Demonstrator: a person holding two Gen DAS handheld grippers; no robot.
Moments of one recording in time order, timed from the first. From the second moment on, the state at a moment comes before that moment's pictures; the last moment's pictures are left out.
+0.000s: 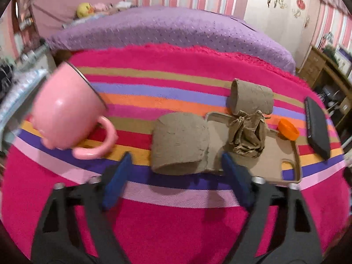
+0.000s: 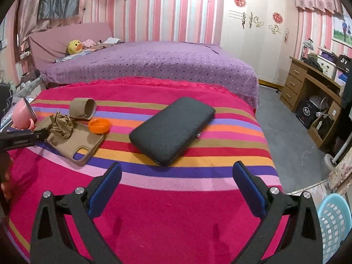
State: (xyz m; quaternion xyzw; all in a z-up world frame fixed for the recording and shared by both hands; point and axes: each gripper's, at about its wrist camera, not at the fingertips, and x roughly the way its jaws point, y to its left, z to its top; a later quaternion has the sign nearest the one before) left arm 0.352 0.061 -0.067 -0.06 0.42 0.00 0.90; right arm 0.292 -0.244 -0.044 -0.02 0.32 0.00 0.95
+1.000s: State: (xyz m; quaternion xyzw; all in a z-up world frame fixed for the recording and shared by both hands) left arm 0.297 0.090 -0.039 -0.02 0.37 0.04 0.93; right arm 0.407 -0.132 -0.075 -0.02 0.40 0.14 0.91
